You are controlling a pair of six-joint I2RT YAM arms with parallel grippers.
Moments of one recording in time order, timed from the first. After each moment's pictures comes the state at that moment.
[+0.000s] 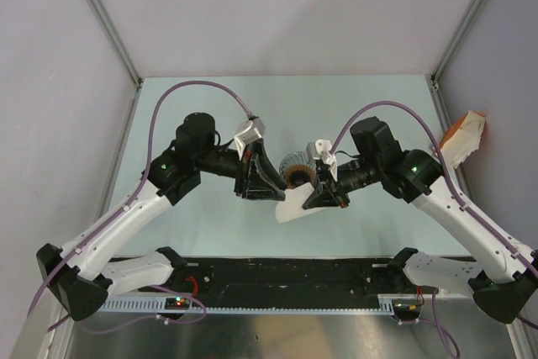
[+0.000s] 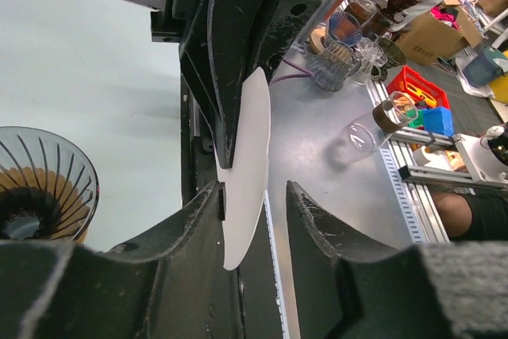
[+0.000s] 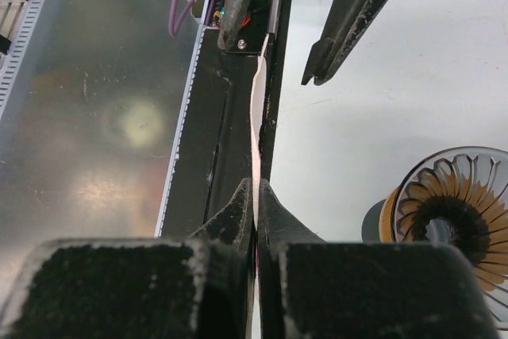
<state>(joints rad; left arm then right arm) -0.69 1.07 1.07 -0.23 1.07 -0.24 0.71 1.08 1.22 -0.82 -0.94 -0.44</state>
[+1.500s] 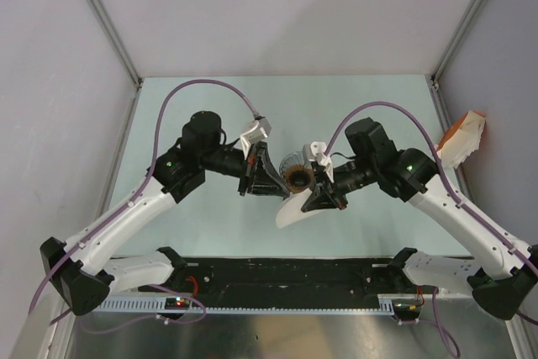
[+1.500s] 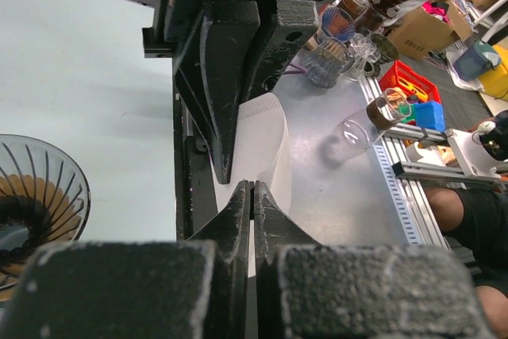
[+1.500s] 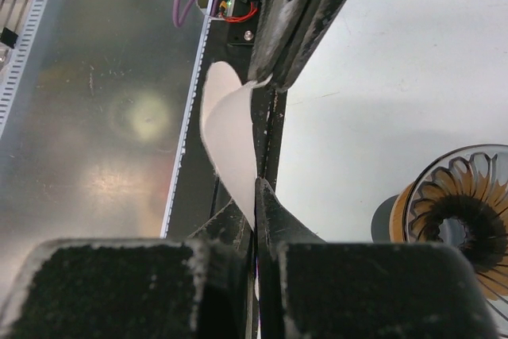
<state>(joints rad) -0.71 1.10 1.09 -0.23 1.08 -0.25 0.74 1.10 1.22 -0.84 -0.93 -0.45</state>
